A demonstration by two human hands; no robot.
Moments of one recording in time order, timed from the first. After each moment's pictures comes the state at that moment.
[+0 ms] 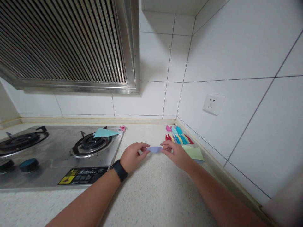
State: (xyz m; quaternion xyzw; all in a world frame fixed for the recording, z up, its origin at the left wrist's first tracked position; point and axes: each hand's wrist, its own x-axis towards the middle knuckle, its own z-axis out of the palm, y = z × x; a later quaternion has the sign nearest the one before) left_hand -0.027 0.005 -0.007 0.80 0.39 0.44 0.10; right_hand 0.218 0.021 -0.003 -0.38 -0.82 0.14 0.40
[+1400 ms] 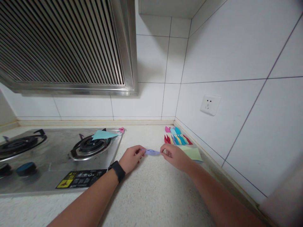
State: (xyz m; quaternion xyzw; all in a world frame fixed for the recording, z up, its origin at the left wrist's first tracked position) left_hand -0.027 0.018 -0.024 0.73 0.44 0.41 0.33; right_hand 0.222 0.013 0.005 -0.41 -0.86 0.11 0.30
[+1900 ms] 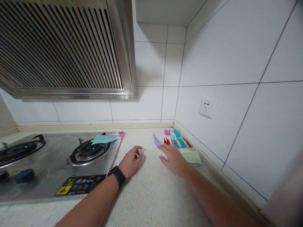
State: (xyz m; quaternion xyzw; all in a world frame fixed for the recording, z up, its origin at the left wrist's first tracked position) left_hand -0.027 0.024 -0.030 0.74 0.48 0.41 0.22; right_hand 0.215 0.015 -0.001 -0.46 -0.85 -0.05 0.25
